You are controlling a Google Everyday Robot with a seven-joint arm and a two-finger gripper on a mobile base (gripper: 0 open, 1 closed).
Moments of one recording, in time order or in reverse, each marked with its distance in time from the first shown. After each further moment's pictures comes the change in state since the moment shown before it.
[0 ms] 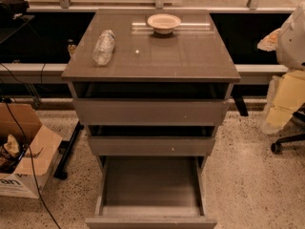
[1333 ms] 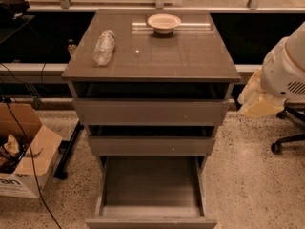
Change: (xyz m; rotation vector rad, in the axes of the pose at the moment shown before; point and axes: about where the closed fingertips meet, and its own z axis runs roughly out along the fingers) arm 0.005 0.010 0.053 -0.014 -0.043 0.019
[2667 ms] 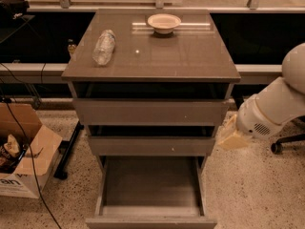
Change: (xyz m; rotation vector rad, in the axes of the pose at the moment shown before) arm 0.025 0.024 0.140 -0.228 -0.151 0.162
